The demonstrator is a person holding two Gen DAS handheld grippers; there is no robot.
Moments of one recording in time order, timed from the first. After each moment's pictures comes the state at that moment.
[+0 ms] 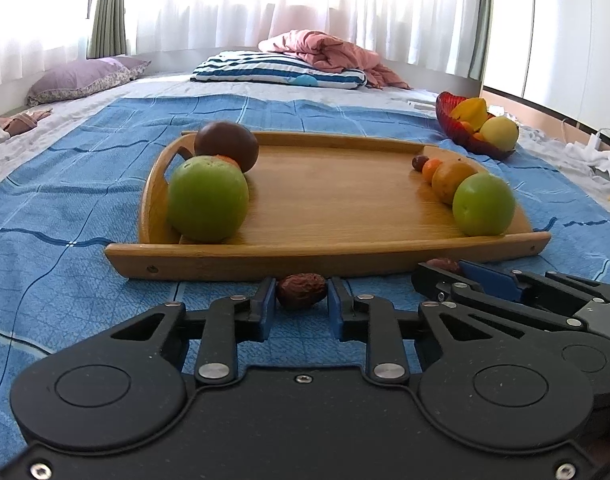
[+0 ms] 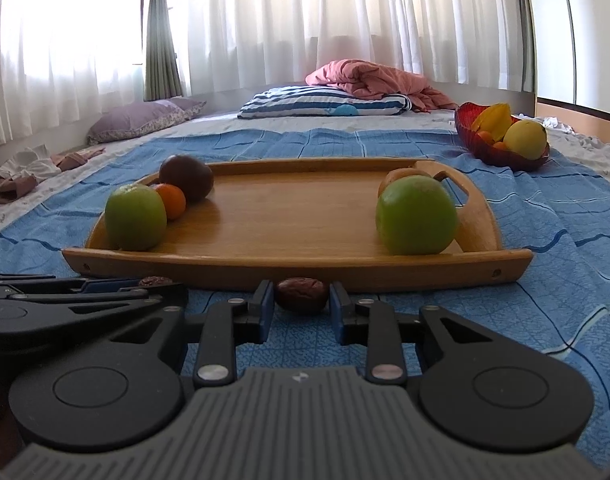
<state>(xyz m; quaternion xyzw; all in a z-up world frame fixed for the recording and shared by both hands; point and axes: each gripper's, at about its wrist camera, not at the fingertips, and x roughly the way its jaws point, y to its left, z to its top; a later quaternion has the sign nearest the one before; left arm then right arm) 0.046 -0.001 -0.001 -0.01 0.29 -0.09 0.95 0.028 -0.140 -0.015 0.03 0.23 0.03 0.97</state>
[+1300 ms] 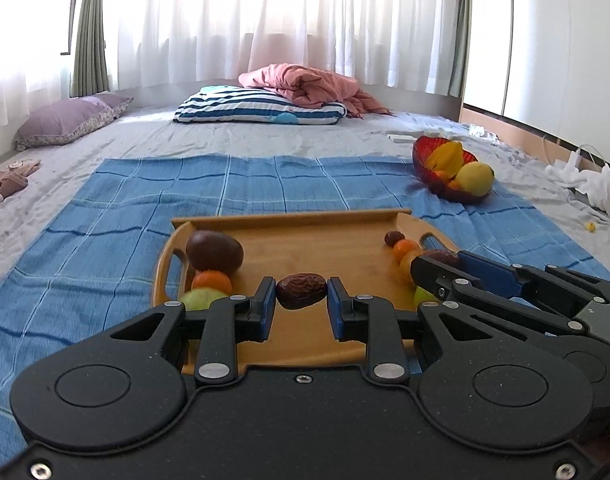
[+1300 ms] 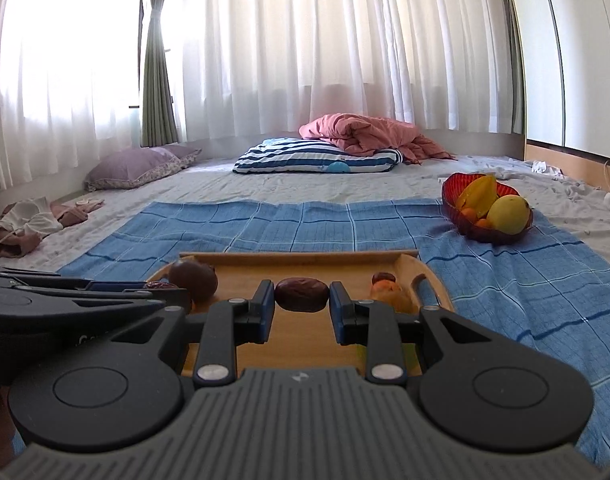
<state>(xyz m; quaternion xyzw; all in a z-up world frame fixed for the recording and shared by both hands) 0.060 -0.006 0.107 0.01 0.26 -0.12 0.96 0.031 -0.146 0.076 0.03 0.18 0.02 0.98</state>
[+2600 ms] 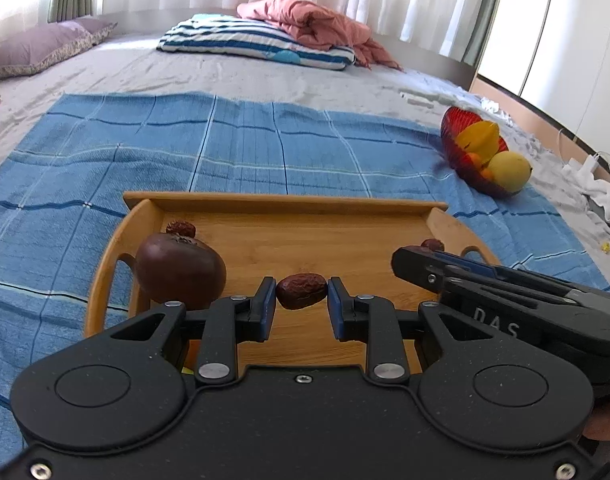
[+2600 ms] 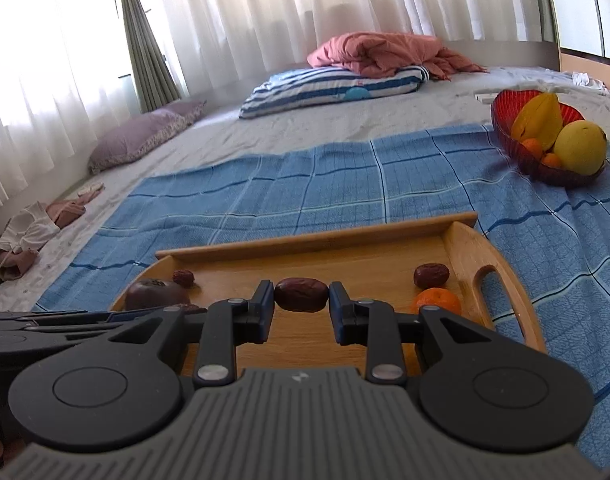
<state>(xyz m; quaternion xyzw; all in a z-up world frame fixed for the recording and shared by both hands) 0.221 -0.006 0.064 -0.04 0.37 -0.14 0.92 0.181 -0.180 0.048 0.11 0.29 0.07 0.95</state>
